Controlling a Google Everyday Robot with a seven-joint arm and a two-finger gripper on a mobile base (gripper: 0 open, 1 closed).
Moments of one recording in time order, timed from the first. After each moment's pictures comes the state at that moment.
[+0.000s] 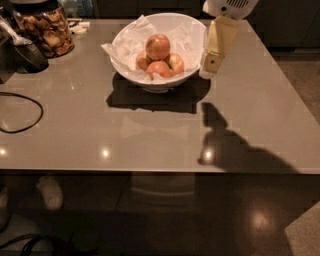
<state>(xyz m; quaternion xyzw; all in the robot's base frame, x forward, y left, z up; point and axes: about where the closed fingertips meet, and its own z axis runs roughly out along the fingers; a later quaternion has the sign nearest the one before) 0.577 -0.105 1.014 -0.64 0.74 -0.02 0.20</state>
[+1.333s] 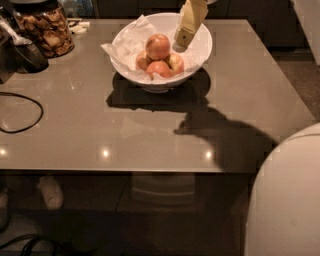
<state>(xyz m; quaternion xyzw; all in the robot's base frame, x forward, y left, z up) 0.659 -0.066 1.029 -0.62 0.74 0.00 0.26</state>
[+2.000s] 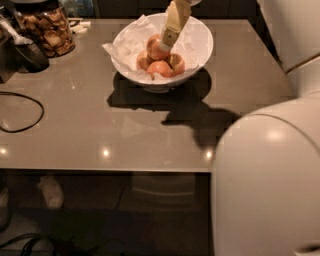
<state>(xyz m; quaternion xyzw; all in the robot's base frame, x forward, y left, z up) 0.685 -0.038 1.016 -0.63 0.73 0.02 0.26</state>
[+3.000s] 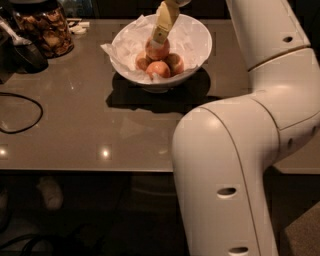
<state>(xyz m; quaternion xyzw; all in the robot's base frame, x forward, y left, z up) 0.725 -0.012 1.007 -0.64 0.72 0.04 0.27</state>
